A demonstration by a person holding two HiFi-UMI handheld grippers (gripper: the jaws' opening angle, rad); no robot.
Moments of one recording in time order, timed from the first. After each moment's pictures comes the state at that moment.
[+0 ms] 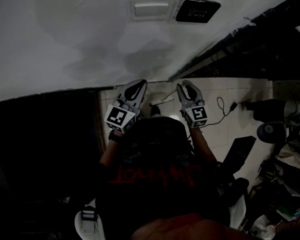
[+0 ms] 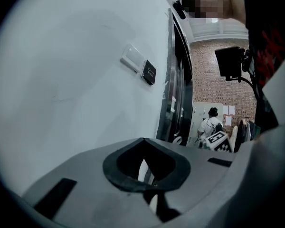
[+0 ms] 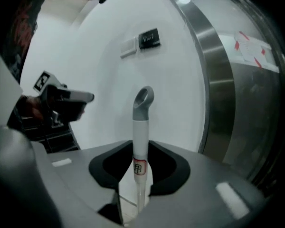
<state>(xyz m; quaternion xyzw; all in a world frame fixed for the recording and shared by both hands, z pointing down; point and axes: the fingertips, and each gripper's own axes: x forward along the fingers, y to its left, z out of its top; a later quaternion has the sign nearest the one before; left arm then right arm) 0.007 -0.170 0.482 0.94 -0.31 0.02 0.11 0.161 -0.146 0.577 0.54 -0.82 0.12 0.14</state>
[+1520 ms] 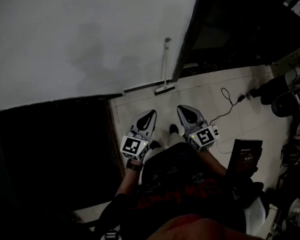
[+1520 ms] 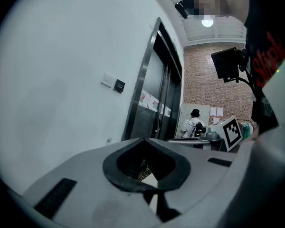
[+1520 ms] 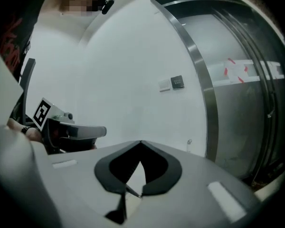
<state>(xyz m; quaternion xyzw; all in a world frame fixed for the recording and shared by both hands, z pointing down) -0.063 0.152 0.468 0.94 -0.30 0.02 0.13 0.036 0.163 0.477 0.53 -0.84 0.10 0.04</state>
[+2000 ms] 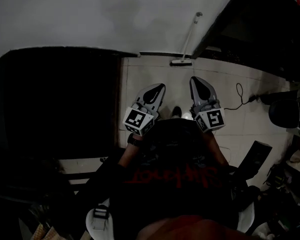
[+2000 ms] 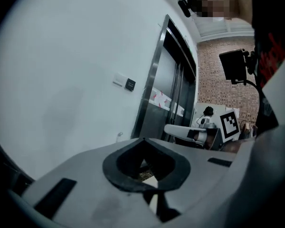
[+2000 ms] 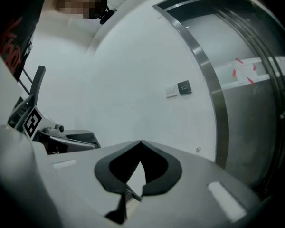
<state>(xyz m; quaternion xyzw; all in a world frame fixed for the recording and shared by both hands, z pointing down) -0.068 0.168 0.478 0.91 -0.38 0.01 0.15 0.038 0.145 0.453 0.48 -0.87 0.08 0.01</state>
